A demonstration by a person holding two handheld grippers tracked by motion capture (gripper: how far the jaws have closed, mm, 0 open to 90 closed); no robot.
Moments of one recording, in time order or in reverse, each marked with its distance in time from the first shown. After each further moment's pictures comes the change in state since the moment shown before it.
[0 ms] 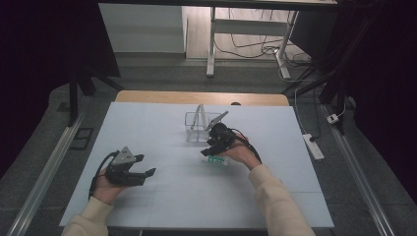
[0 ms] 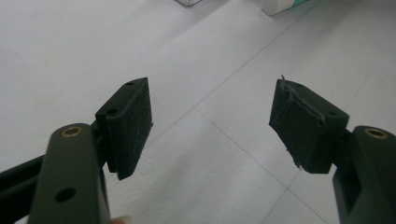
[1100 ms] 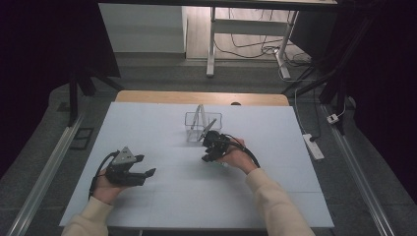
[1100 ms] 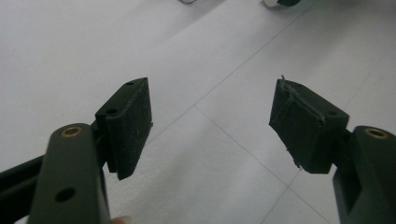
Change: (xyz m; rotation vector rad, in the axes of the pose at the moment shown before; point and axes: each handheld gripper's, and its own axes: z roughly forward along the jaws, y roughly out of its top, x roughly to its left) left arm 0.001 0.000 0.001 0.008 -0.004 0.000; right arm 0.018 0.002 0.015 0.160 -0.045 -0.094
